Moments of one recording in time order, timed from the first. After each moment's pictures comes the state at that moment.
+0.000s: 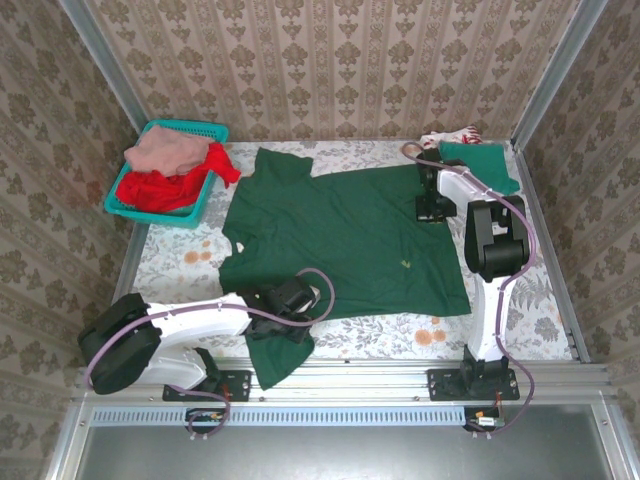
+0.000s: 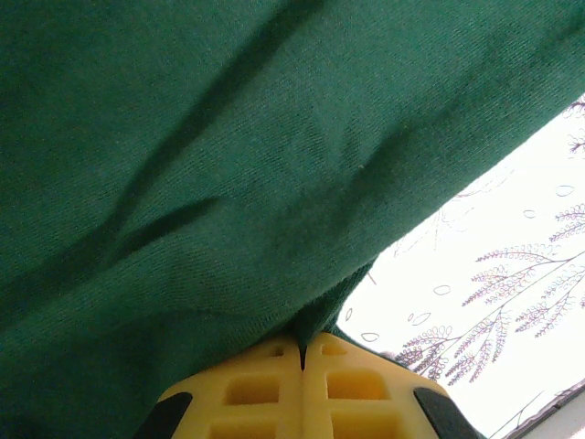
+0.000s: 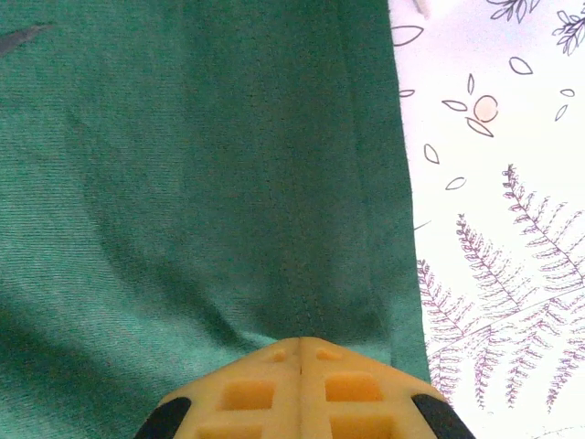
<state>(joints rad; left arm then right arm) -1.06 1.31 0.56 -0.44 0.06 -0.49 0.08 2.14 1.64 -0.92 0.24 0.19</state>
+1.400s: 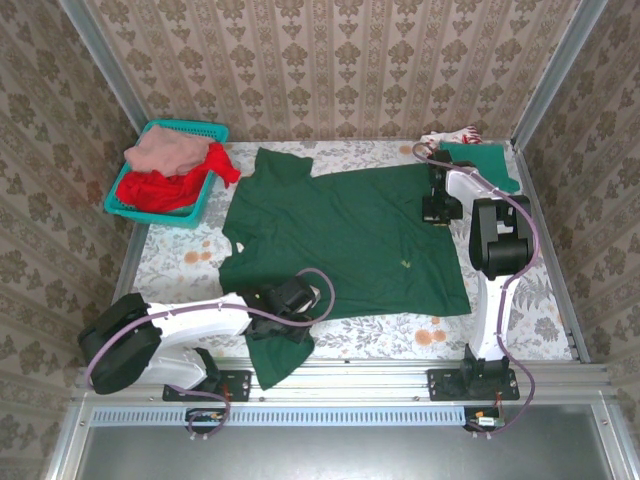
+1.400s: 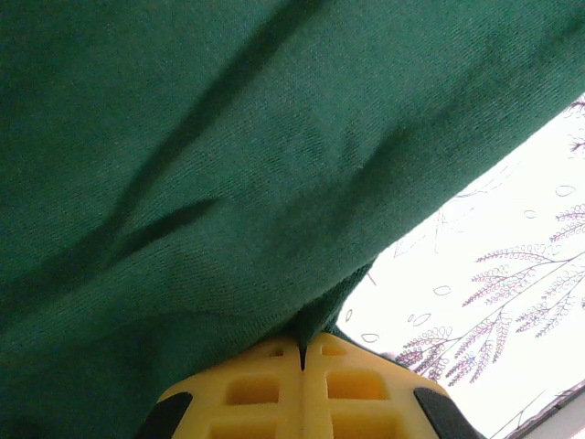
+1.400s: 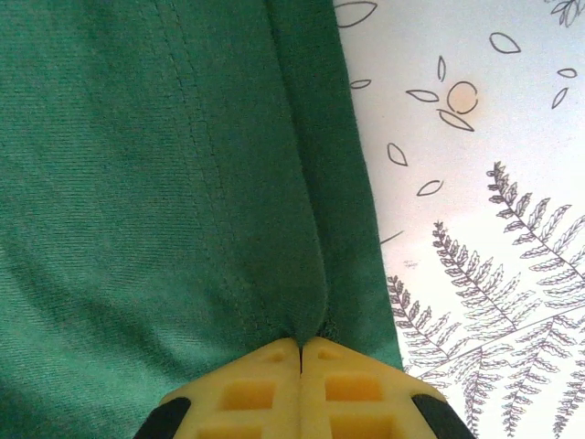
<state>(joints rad) -1.06 1.31 0.56 -0.44 0.06 -0.48 0.03 2.15 1.62 -0.90 0.17 0.19</state>
